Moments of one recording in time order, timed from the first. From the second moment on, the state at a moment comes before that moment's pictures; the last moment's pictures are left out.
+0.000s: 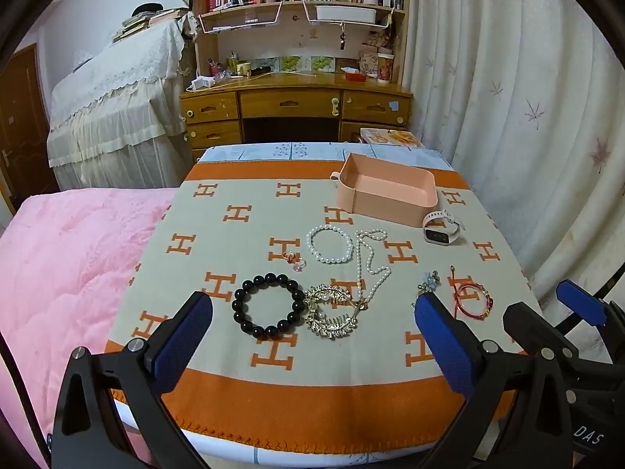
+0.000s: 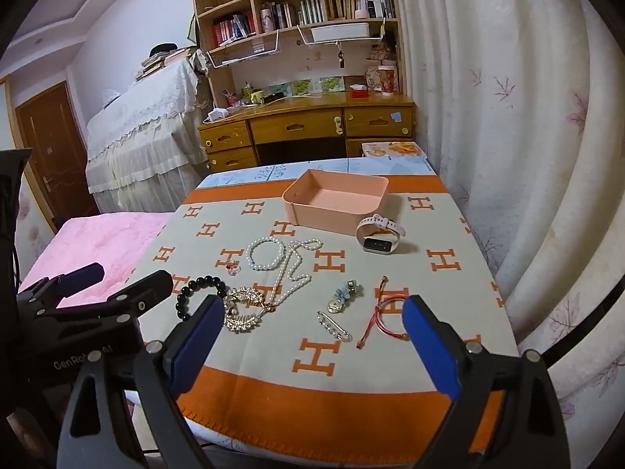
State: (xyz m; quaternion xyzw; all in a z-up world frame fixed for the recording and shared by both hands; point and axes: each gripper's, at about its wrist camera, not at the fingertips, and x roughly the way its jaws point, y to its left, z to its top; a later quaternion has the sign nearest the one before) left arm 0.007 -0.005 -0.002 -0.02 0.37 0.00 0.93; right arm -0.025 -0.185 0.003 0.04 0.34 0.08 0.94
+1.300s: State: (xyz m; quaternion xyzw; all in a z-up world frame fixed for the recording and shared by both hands) left arm 0.019 -0.018 -0.019 0.00 0.41 0.00 0.91; right arm -0.020 -0.194 -0.009 0.05 0.36 0.08 0.93
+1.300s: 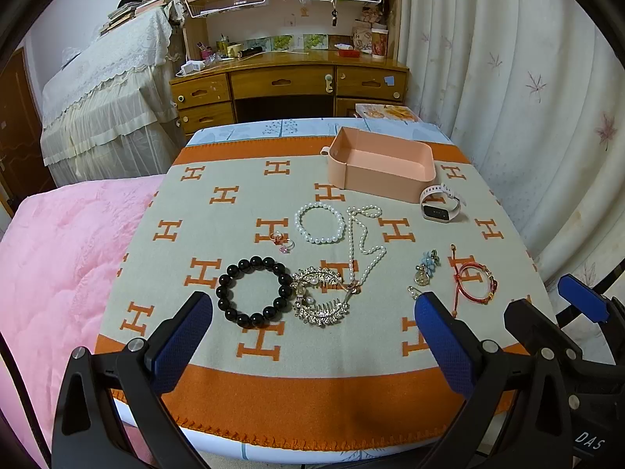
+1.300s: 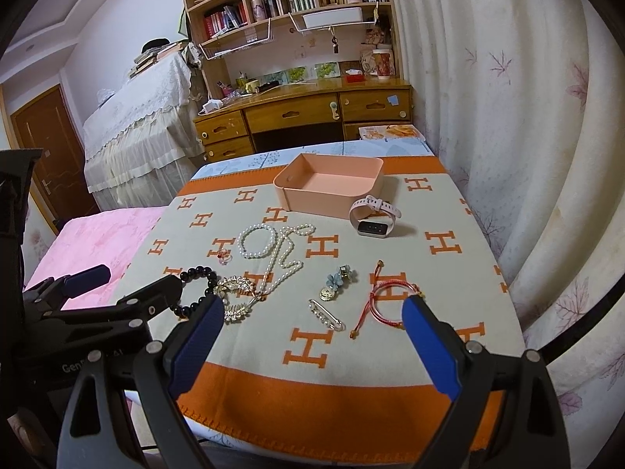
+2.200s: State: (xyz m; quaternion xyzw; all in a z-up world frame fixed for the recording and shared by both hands) left arm 0.046 -0.027 -0.020 0.01 0.41 0.01 0.91; right arm 0.003 -0.196 -0.014 0.01 0.37 0.08 0.93
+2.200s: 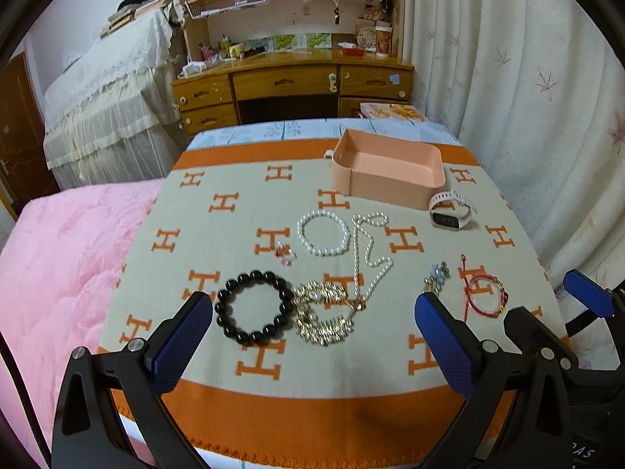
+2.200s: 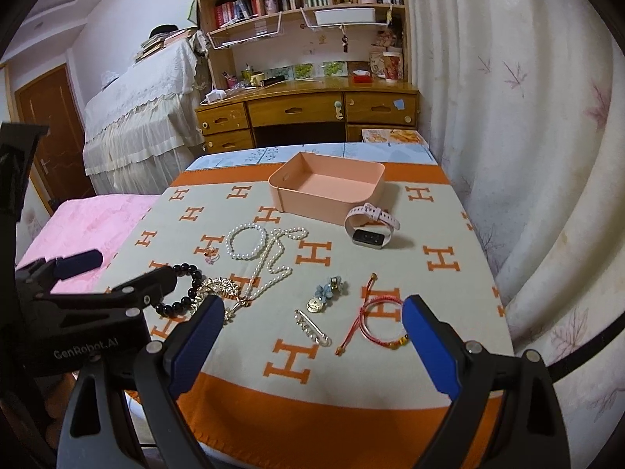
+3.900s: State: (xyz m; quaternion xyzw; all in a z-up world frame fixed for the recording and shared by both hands) left arm 0.282 -0.009 -0.142 0.04 0.64 -0.06 0.76; right arm 0.225 -0.217 -0.100 -0.14 0.50 0.08 0.85
